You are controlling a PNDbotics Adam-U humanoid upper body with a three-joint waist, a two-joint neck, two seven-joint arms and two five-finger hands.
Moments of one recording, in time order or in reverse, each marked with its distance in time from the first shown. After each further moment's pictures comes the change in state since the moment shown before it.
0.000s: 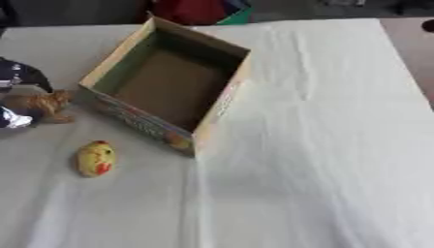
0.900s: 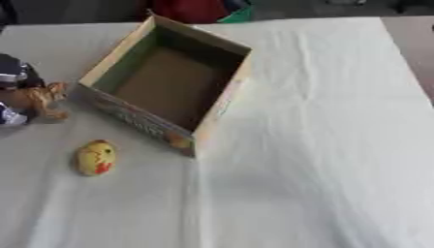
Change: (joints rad) left arm -0.011 -0.008 0.023 -0.076 0.056 0.115 -0.203; right arm 0.012 0.016 -0.014 0.000 0.001 0.002 -0.023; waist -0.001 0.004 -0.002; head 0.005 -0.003
